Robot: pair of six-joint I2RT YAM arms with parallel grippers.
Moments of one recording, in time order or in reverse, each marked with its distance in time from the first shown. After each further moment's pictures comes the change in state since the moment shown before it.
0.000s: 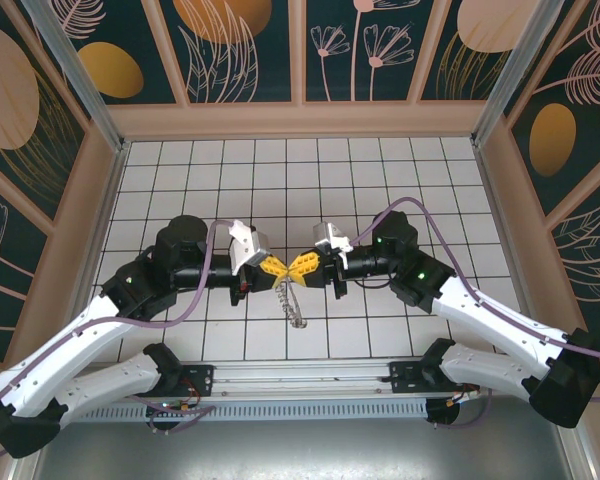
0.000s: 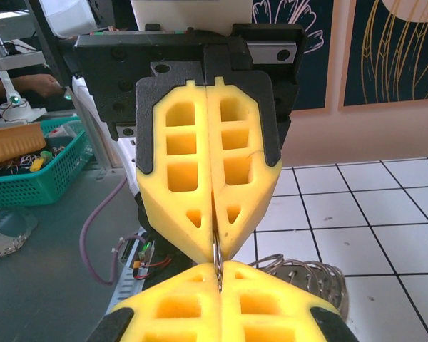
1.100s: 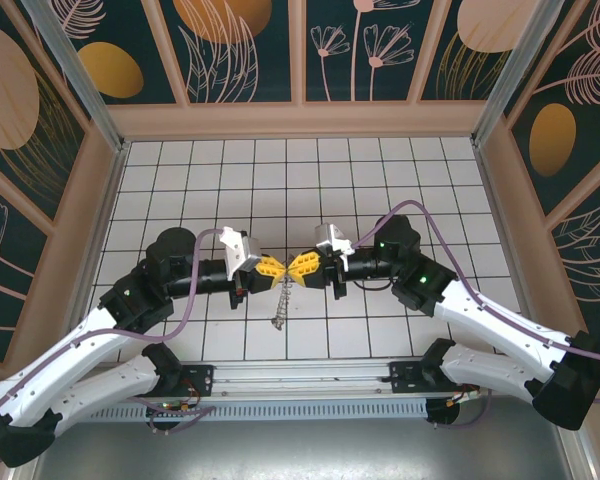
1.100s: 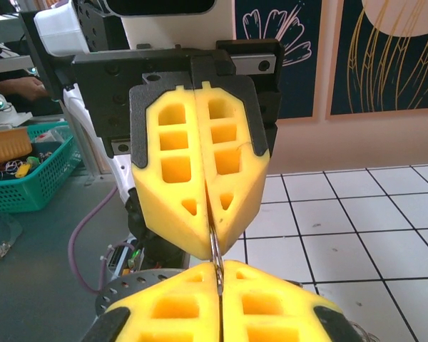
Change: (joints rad) left arm -0.003 -0.091 -0.116 0.172 -0.029 -0.031; right arm 0.013 -0.026 -0.023 0.029 0.058 0.003
